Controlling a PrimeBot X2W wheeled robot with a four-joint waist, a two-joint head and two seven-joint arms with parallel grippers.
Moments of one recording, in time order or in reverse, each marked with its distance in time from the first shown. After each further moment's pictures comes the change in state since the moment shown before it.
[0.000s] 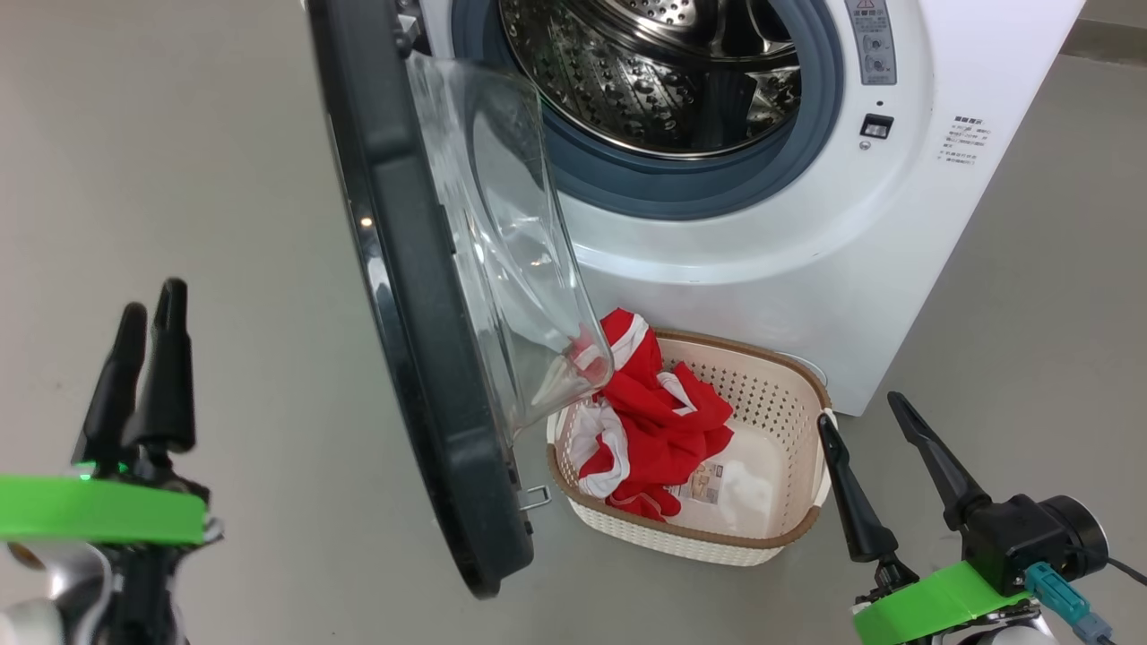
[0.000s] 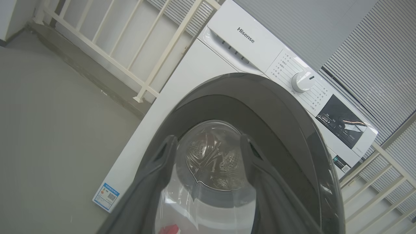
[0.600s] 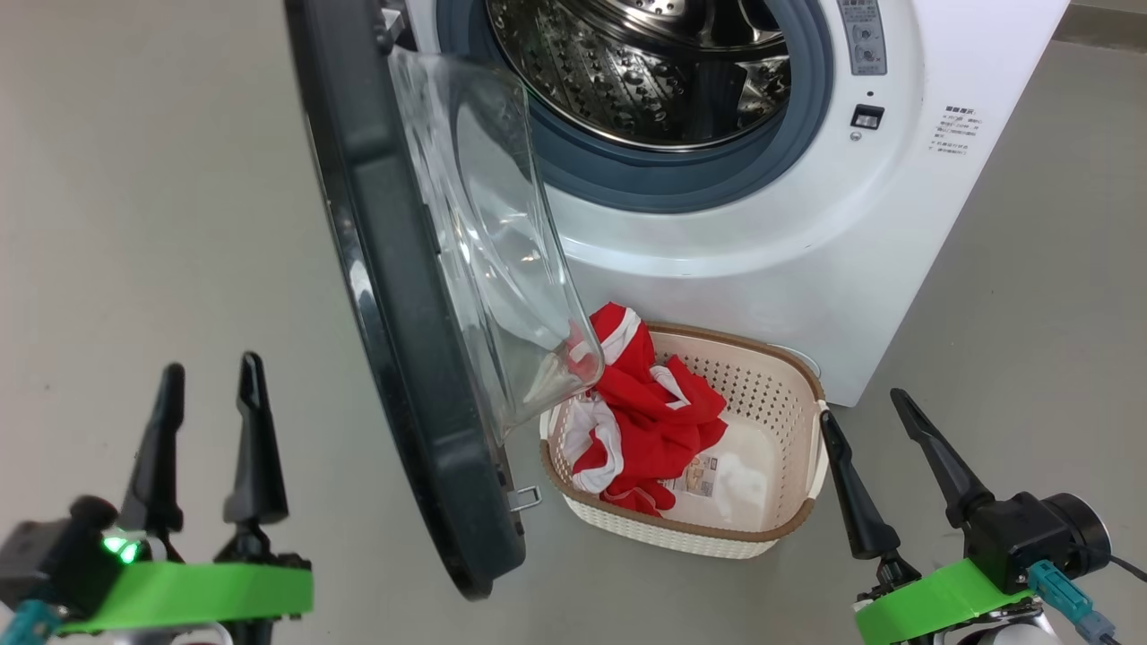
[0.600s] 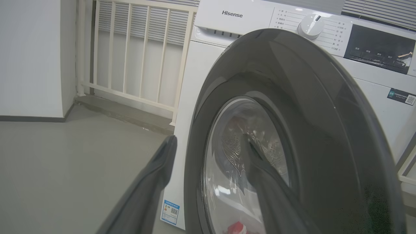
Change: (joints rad) left arm 0.137 0.010 -0.160 -0.012 0.480 0.071 -0.316; right arm -0.005 0.000 -0.003 -0.003 0.001 0.000 0.000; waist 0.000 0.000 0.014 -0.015
